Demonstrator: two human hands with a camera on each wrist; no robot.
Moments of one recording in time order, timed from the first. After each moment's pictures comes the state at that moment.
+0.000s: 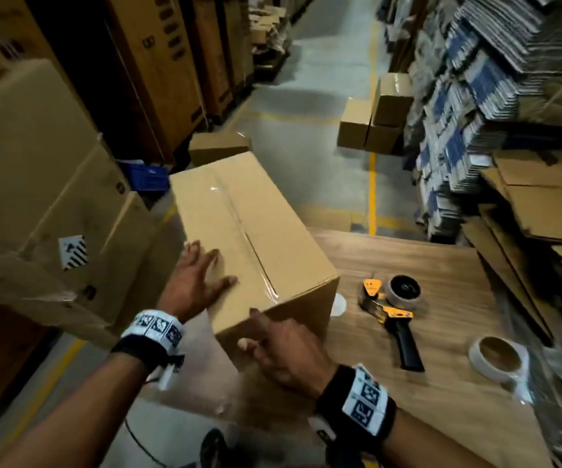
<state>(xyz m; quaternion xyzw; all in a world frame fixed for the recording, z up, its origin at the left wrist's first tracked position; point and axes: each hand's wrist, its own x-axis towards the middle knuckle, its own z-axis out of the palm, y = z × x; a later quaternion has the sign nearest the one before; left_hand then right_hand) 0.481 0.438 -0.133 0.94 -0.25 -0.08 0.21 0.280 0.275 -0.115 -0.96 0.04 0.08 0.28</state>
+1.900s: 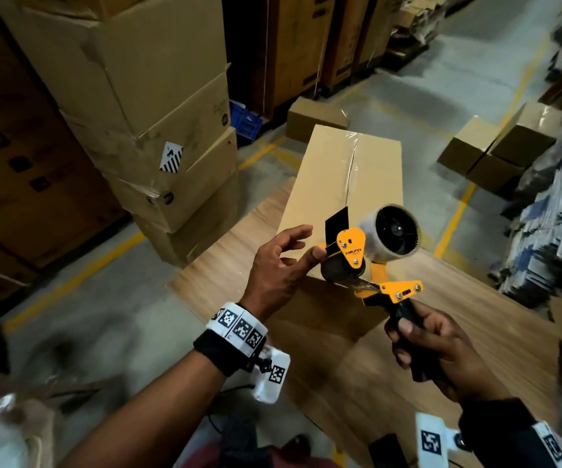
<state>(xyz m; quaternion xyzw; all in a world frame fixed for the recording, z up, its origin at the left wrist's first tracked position) 0.343 0.410 -0.110 0.73 -0.07 -0.02 0.68 0.226 0.145 -0.092 -0.61 0.05 0.14 0.78</state>
